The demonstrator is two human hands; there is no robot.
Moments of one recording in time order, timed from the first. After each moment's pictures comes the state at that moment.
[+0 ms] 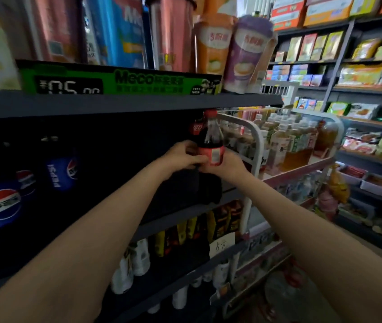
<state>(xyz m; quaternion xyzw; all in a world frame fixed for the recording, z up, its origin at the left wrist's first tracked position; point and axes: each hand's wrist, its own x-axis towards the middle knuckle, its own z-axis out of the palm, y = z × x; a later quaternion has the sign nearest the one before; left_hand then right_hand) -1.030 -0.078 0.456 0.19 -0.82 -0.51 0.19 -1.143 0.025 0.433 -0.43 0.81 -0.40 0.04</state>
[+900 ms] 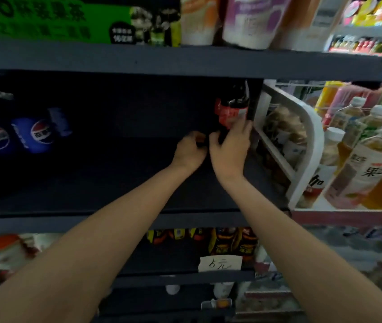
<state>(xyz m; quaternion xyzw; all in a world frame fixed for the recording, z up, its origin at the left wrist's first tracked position) -1.185 -0.112 0.398 0.45 -0.73 -0.36 0.36 -1.263 -0.076 0.396 -0.48 0.66 -0.57 -0.10</state>
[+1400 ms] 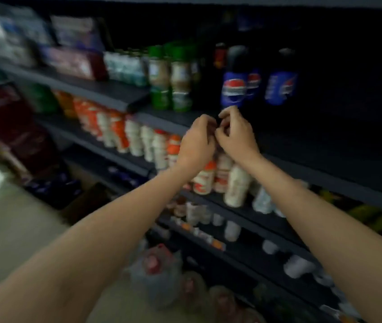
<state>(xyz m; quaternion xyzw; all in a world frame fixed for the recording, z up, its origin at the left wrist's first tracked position) -0.782 -0.021 0.349 0.61 -0.63 -0.09 0.47 -0.885 -0.059 0.363 -0.78 0.45 -0.39 0.19</state>
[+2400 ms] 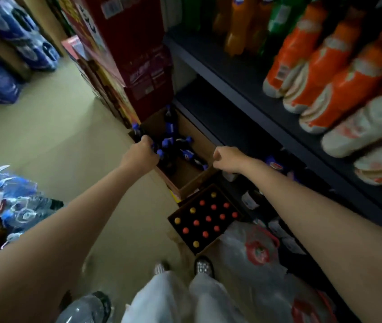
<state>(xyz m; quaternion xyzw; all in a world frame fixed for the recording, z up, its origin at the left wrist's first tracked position) 0.021 -0.020 0.109 0.91 -0.31 -0.25 0.14 -0.142 -0.165 0.086 -0.84 0.38 0.20 0.34</state>
